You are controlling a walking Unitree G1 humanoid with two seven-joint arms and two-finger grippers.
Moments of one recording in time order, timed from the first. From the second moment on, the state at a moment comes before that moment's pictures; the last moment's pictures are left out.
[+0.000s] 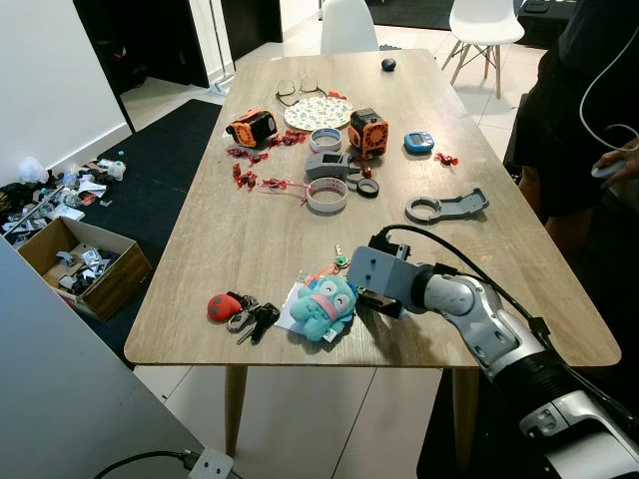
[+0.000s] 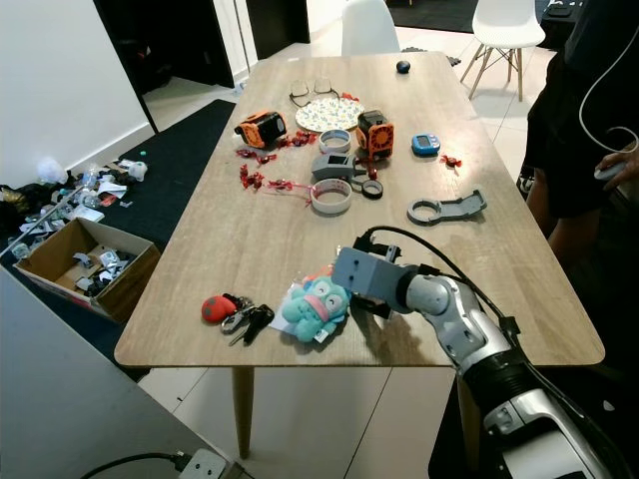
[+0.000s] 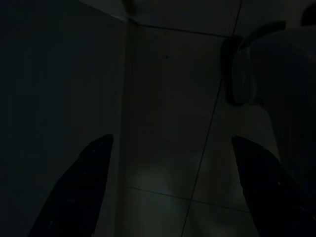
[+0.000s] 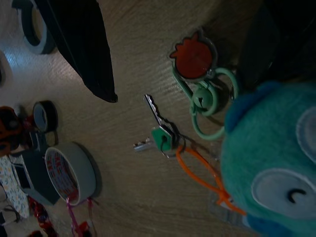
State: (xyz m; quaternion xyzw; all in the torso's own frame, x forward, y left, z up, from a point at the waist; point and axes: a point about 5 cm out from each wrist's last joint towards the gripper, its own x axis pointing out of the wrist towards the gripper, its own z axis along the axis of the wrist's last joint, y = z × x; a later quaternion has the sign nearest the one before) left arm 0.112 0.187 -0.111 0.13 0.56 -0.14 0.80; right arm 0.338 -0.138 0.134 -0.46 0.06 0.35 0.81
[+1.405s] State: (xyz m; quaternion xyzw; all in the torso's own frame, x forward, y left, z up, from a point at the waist) left arm 0.109 0.188 -0.112 0.13 0.57 -0.13 0.80; right arm 0.341 -0.137 0.131 -0.46 0.05 0.35 0.81
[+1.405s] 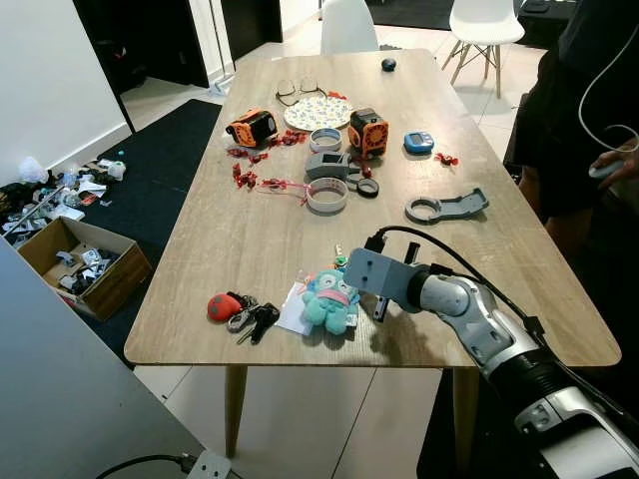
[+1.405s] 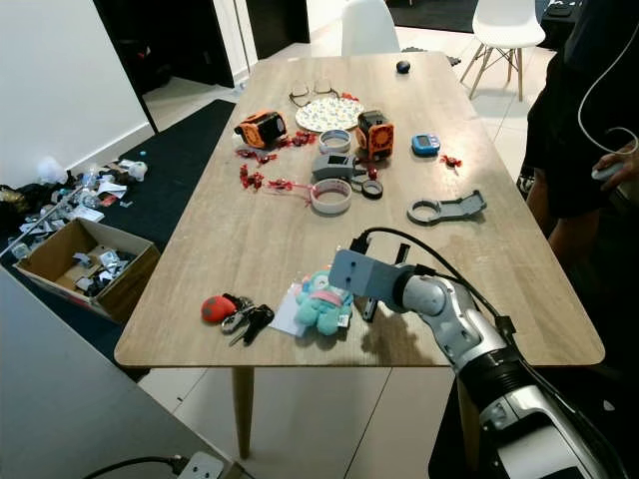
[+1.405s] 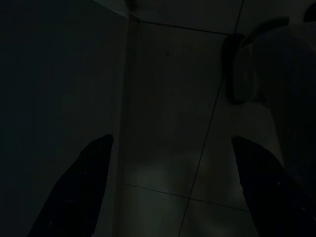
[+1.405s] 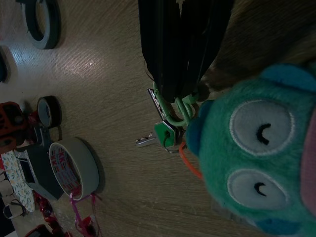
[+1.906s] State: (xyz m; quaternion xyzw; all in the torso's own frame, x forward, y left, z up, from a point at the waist) left arm 0.111 0.187 -0.111 0.13 0.57 -0.13 0.80; right arm 0.356 -0.131 0.179 -0.51 -0.09 0.27 0.81
